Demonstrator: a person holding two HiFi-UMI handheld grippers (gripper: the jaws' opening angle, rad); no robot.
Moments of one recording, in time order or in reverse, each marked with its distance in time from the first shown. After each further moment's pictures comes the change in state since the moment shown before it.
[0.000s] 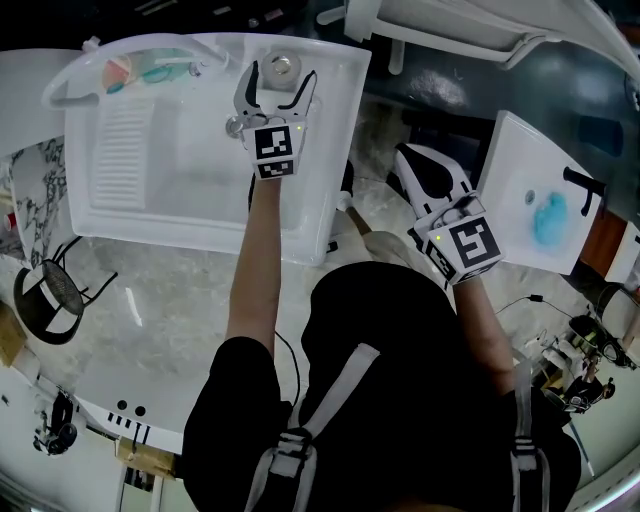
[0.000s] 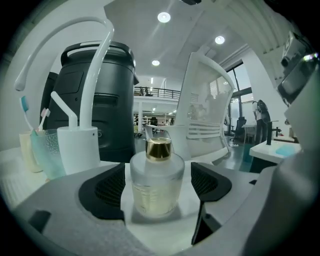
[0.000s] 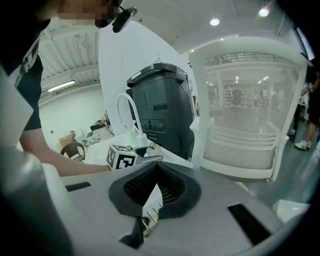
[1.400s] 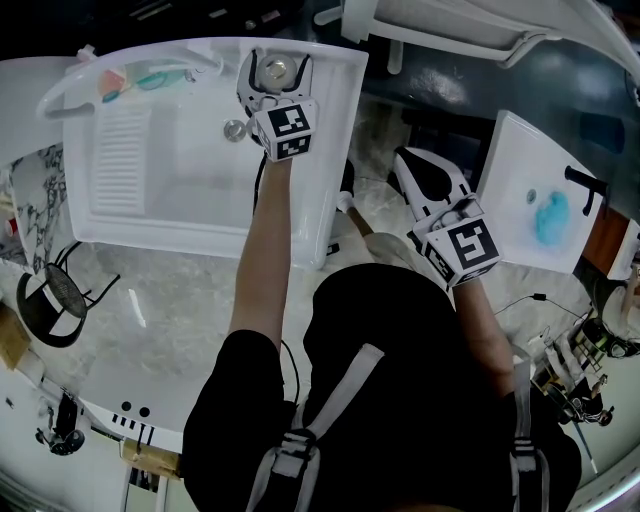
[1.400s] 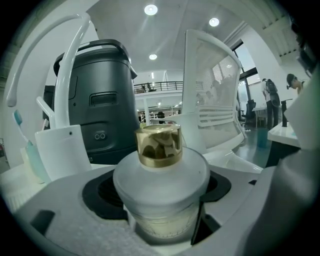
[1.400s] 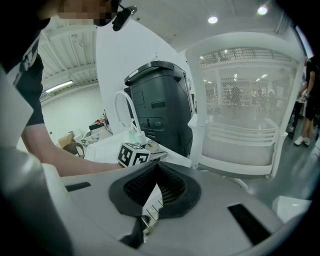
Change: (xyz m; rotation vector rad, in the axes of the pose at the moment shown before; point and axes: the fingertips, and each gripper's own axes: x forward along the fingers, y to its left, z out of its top) left arm 0.039 0.014 -0.009 0.101 0.070 0.151; right arm 0.001 -0.006 -0.008 0.024 0.019 -0.015
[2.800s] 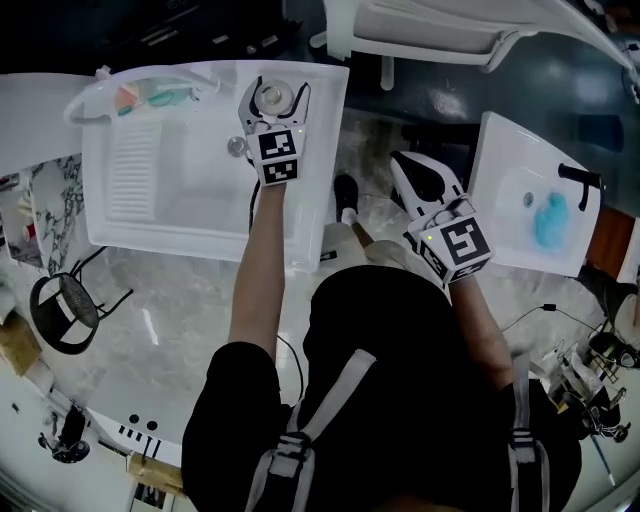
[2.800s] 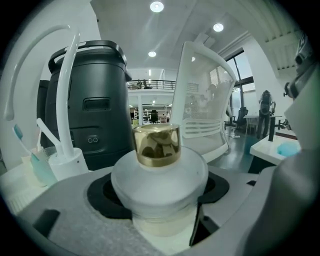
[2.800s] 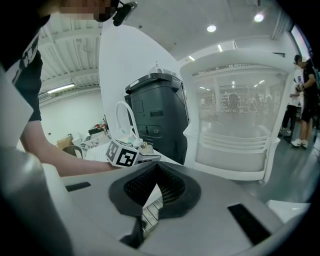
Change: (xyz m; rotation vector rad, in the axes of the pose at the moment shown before) left arm -0.041 -0.029 0.038 -0.041 0.034 -0.120; right arm -0.039 -0.012 0.012 -0.015 -0.086 -0.018
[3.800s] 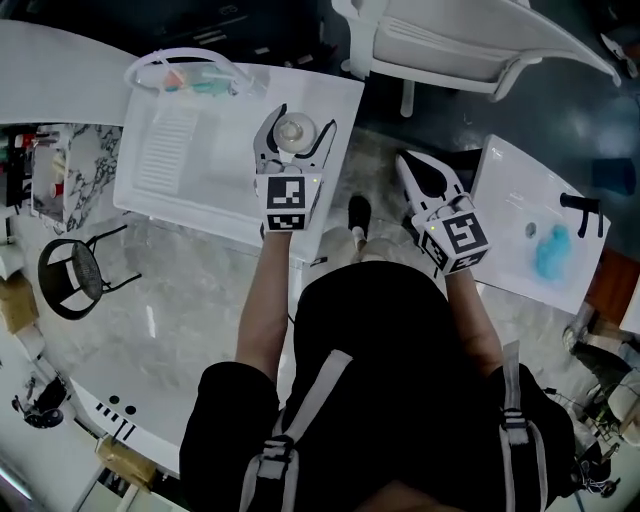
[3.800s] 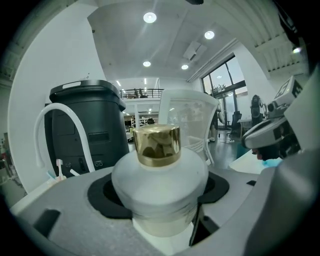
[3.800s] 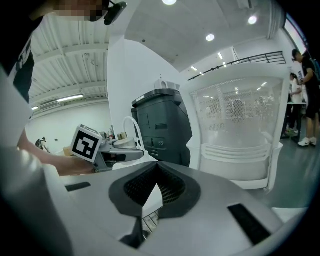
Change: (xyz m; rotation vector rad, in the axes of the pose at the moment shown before) left arm -0.137 -0.060 0.102 0.054 -0.098 -0.018; right arm -0.045 0.000 0.025 -0.007 -0.140 0.078
